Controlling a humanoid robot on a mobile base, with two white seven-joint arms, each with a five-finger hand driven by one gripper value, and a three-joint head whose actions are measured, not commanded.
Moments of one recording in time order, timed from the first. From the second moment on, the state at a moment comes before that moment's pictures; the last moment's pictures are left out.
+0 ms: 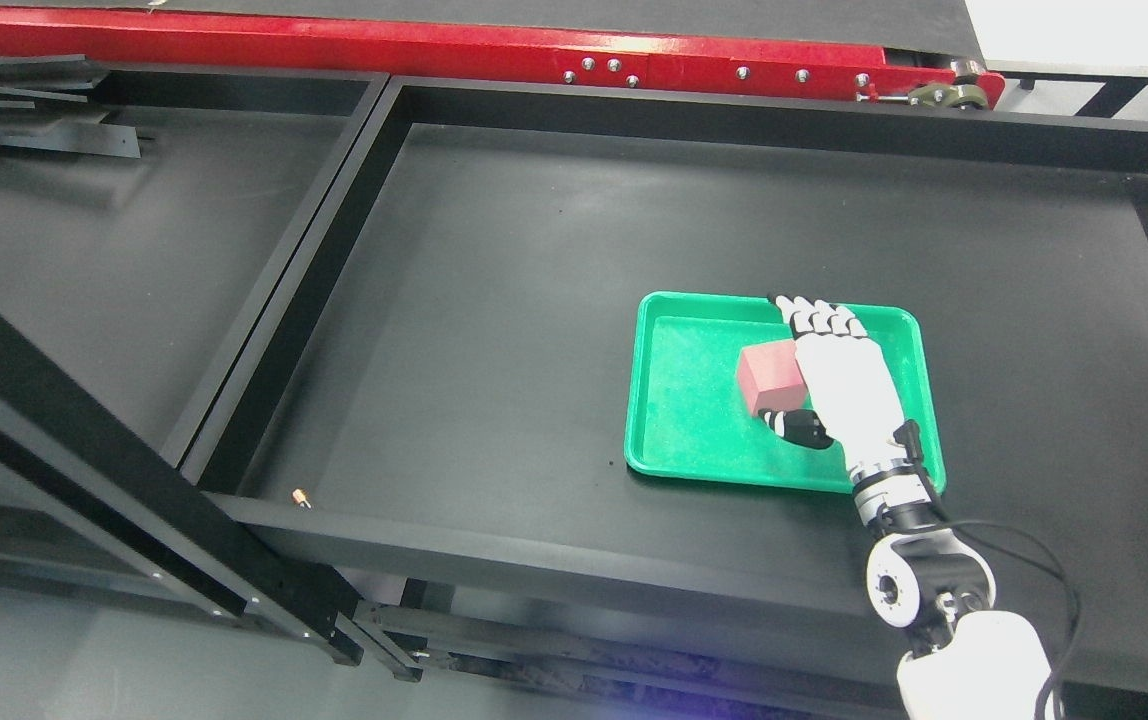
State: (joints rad) left arm 0.00 0.00 -0.13 0.00 0.13 -0.12 -0.17; right arm -0.04 0.00 0.12 -1.58 1.20 -0.09 0.06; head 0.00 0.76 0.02
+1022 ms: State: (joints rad) left arm 0.00 0.00 -0.13 0.00 0.13 -0.12 -0.17; right arm -0.09 0.00 0.12 -1.46 1.20 -0.09 0.30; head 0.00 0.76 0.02
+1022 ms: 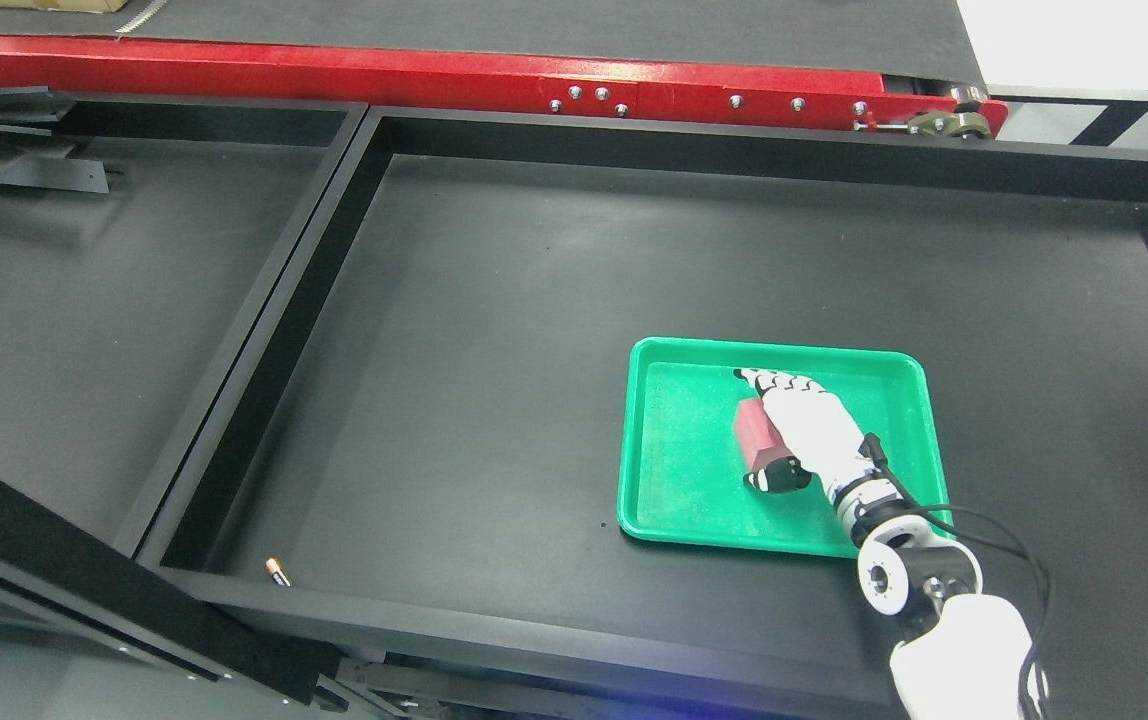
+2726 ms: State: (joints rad) left arm 0.00 0.00 -0.13 0.00 0.13 -0.12 -0.17; right arm -0.01 0.00 -0.01 -1.55 0.92 -0.34 -0.08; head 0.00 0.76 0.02
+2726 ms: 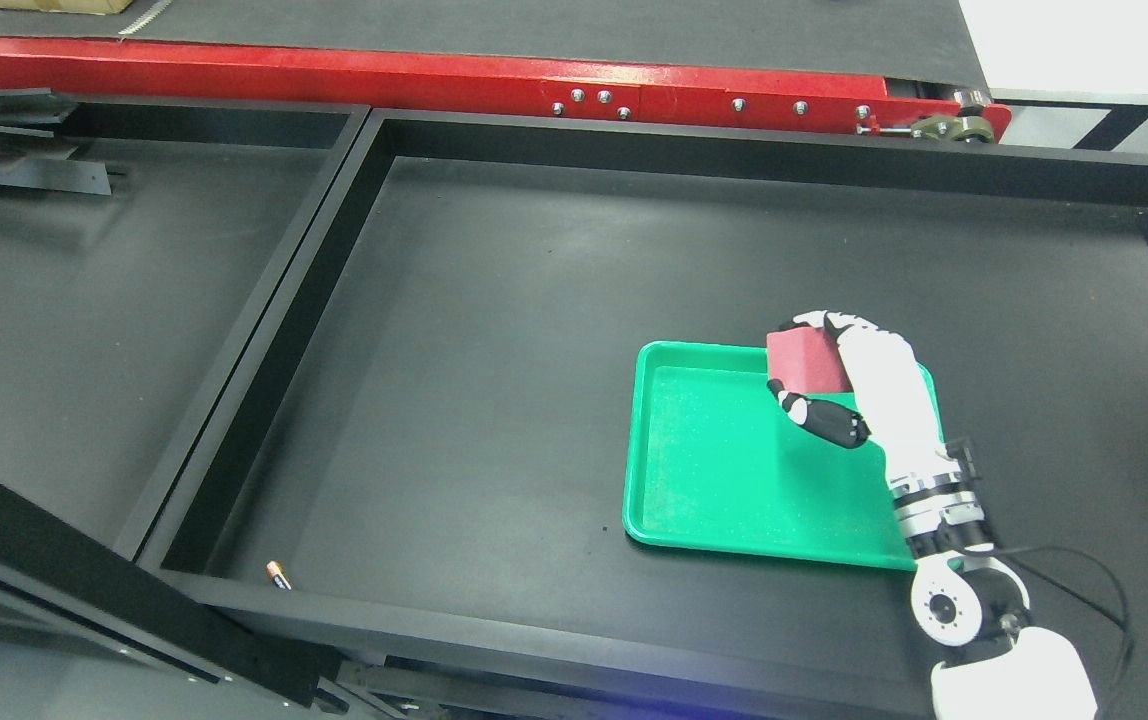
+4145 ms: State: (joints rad) left arm 0.00 0.00 -0.13 0.00 0.13 -0.12 -0.17; right arm 0.04 0.00 -0.05 -1.63 0.86 -0.34 -0.08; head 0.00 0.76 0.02
